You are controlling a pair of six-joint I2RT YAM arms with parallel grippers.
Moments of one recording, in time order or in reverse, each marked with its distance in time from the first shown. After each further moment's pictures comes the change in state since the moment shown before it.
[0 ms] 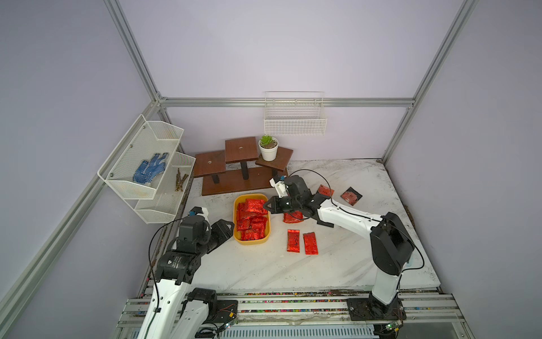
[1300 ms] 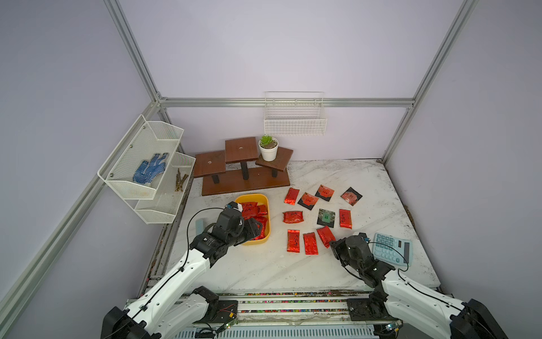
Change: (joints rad) left arm -0.362 0.283 -0.078 0.331 -0.093 -0.080; right arm -0.166 -0.908 -1.174 0.181 0.510 0.858
